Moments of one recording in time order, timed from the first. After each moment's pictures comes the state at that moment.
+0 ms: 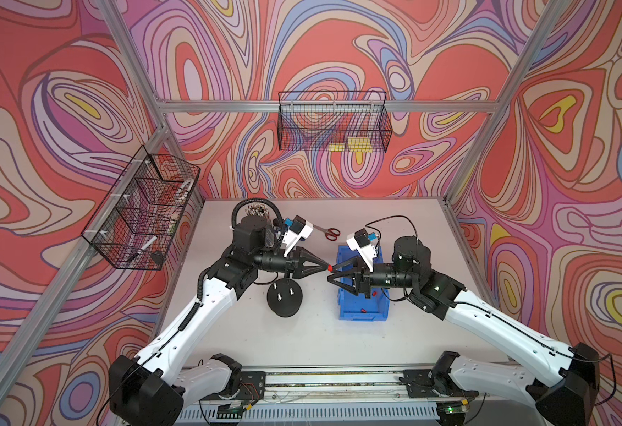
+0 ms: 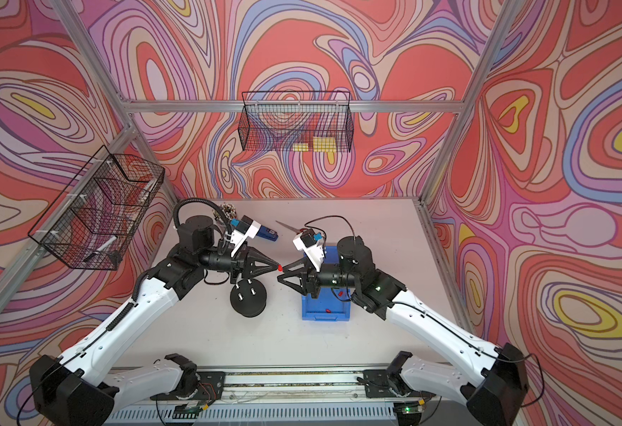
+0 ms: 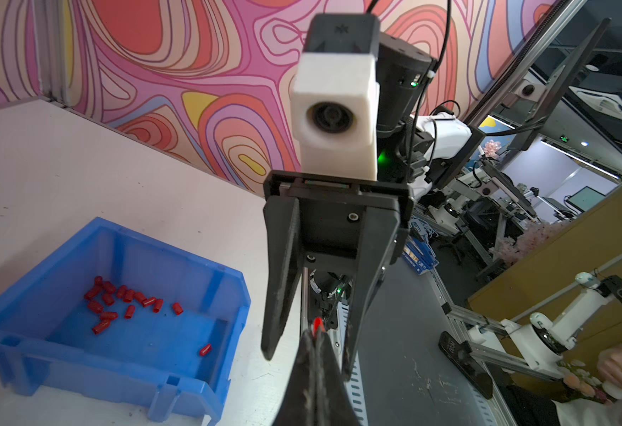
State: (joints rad) left arm -0.41 1.15 1.01 -0.13 1.19 -0.24; right arm 0.73 1.10 0.94 -0.05 -0.67 0.28
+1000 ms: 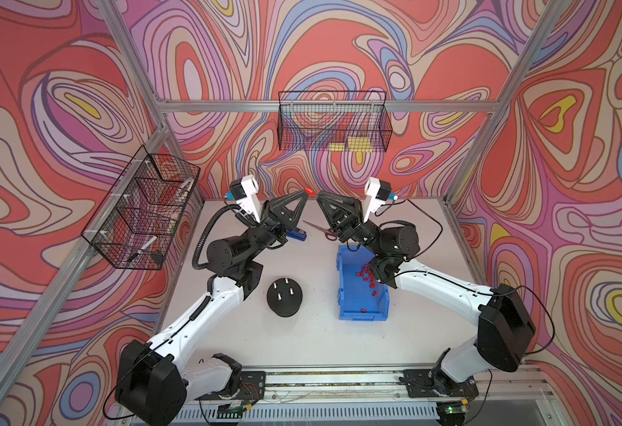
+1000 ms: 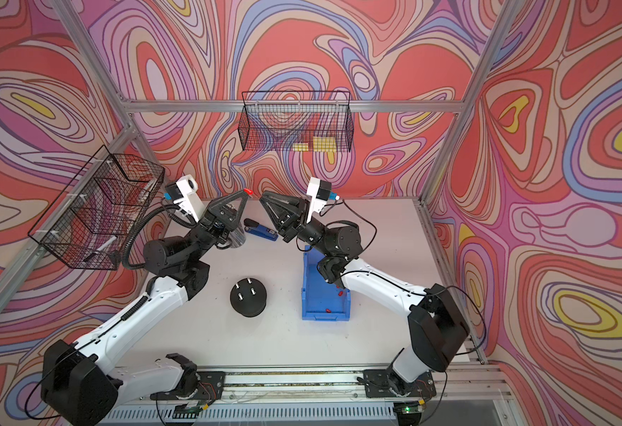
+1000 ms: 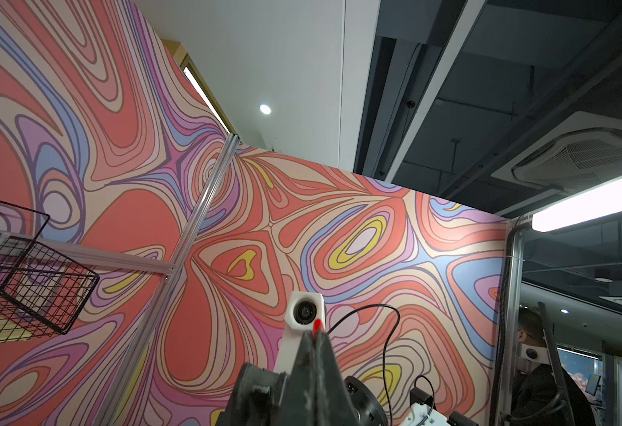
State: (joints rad) left arm -0.45 1.21 0.96 1.14 0.55 -1.00; right arm 0.73 1.57 1.17 1.22 -0.42 0.65
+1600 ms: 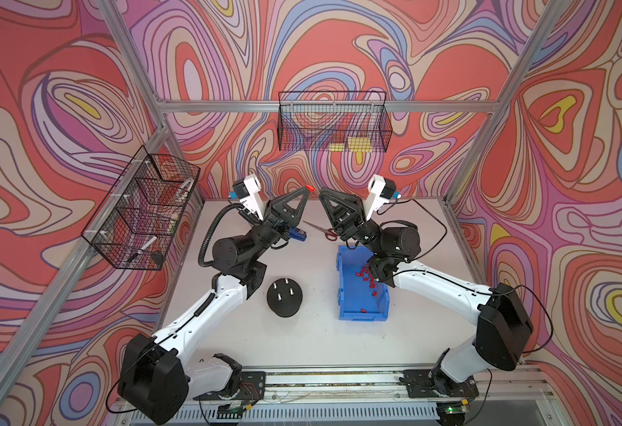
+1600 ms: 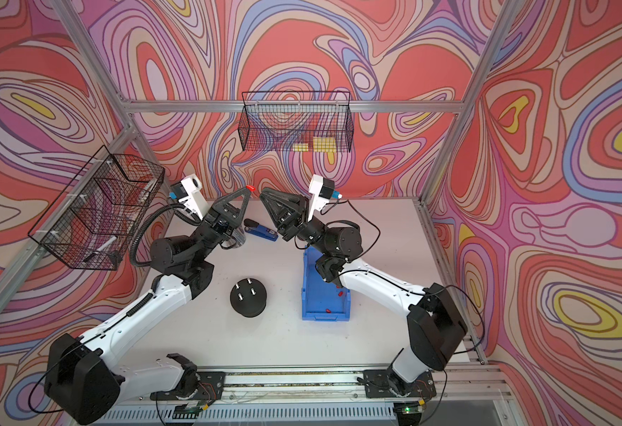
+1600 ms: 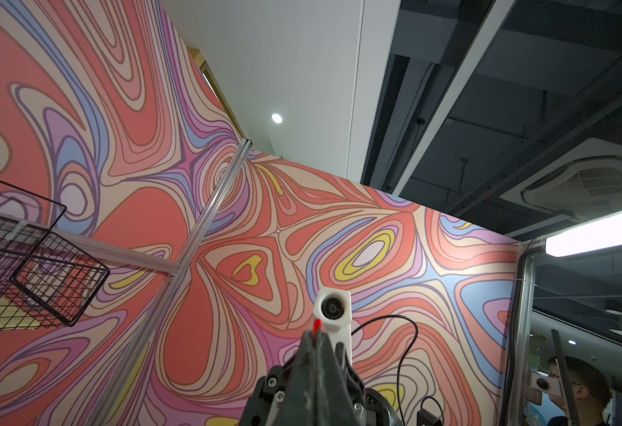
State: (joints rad) left arm -0.47 1.25 0.96 1.15 0.50 -1.03; right arm 0.74 1.57 1.20 1.25 -0.42 0.68
